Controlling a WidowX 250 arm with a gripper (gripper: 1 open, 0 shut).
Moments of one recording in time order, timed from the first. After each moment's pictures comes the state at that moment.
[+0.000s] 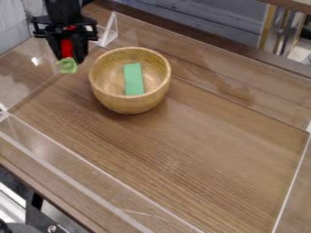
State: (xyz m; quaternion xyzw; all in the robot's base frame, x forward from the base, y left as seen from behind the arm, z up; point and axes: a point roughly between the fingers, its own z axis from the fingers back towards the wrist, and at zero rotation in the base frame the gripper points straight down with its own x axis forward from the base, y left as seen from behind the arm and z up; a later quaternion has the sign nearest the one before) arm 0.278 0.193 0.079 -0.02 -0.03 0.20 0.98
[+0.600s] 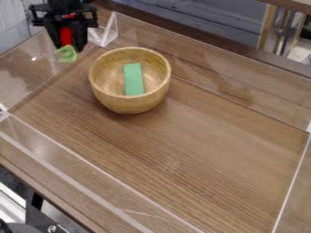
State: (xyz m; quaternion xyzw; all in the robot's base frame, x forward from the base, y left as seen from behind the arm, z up) arm 0.292 0.183 0.097 -0.02 -0.02 0.19 0.98
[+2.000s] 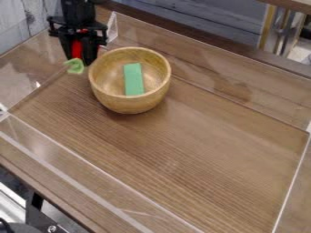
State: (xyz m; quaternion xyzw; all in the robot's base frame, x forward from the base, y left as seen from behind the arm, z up) arm 0.295 0.190 0.060 -0.01 0.02 0.12 0.99
